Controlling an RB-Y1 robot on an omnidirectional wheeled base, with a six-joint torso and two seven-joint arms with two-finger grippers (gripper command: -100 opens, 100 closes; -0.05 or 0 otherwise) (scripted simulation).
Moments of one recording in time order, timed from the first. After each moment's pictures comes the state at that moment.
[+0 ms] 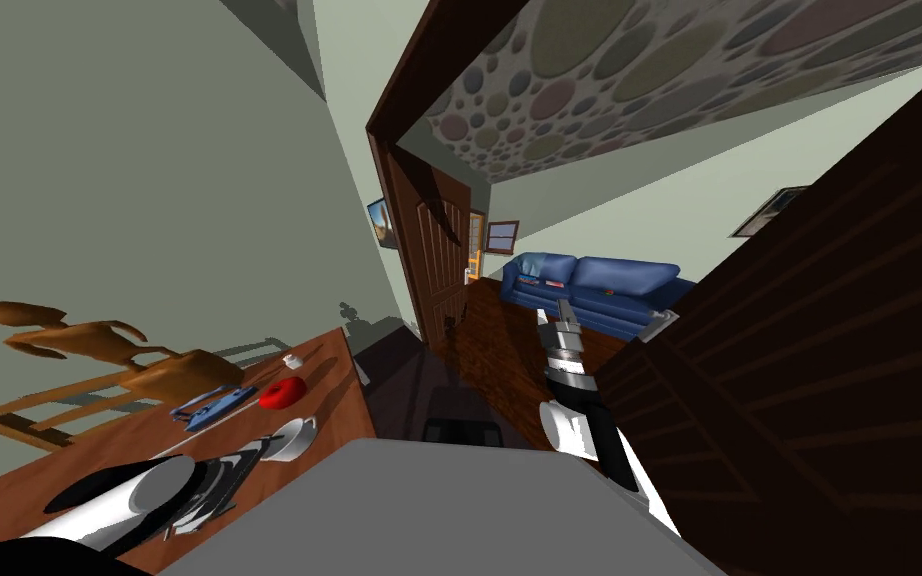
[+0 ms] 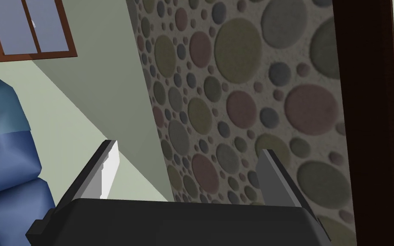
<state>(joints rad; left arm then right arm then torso) 0.61 0.69 0.55 -1.41 0.92 1.00 -0.63 0.49 -0.02 0.03 -2.30 -0.04 -0.37 0.01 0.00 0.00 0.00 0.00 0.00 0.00</state>
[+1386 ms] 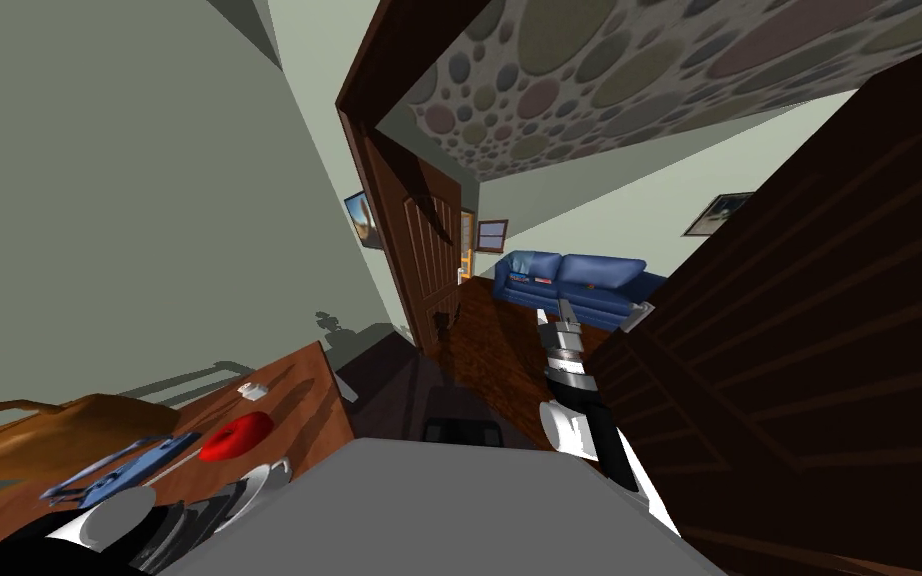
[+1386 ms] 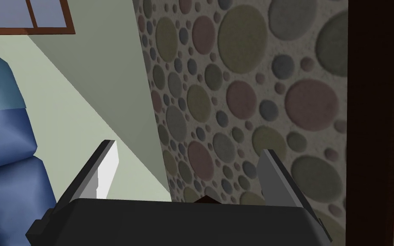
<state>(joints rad) 0.60 0.70 0.58 -1.23 1.00 1.18 -0.74 0.49 -0.02 0.03 -2.30 -0.04 -0.37 0.01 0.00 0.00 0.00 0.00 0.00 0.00</state>
